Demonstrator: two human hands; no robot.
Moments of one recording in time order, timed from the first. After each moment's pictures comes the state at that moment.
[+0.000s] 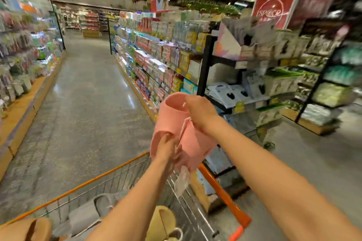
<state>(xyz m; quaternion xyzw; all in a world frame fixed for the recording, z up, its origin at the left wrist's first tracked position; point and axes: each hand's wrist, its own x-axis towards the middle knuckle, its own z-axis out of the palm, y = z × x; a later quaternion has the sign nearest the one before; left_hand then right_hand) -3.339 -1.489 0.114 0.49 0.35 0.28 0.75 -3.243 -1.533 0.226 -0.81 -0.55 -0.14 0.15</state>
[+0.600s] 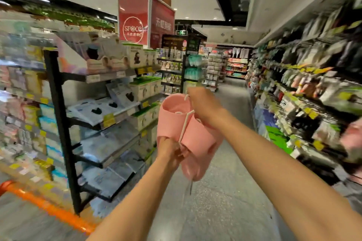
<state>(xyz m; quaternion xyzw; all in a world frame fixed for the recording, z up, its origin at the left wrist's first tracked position) -3.157 -1.826 0.200 0.44 0.13 0.03 0.89 -3.131 -1.918 0.326 -0.93 -0.25 -0.25 0.10</state>
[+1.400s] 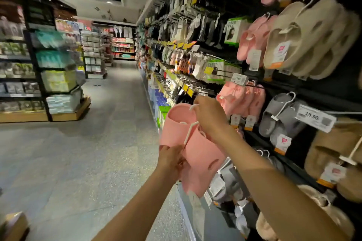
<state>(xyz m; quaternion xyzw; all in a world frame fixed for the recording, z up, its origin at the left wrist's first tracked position) -2.939 -2.263 0.165 0.48 0.03 -0.27 0.83 -2.956 -2.367 0.261 -0.93 0.16 -0.30 0.11</state>
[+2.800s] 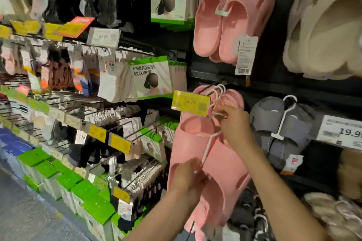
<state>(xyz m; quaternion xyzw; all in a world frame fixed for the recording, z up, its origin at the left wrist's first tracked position) -2.543 -2.638 0.171 0.44 -0.09 -0.67 0.59 -2.640 -2.723 0.237 -0.71 0.54 -0.44 0.09</state>
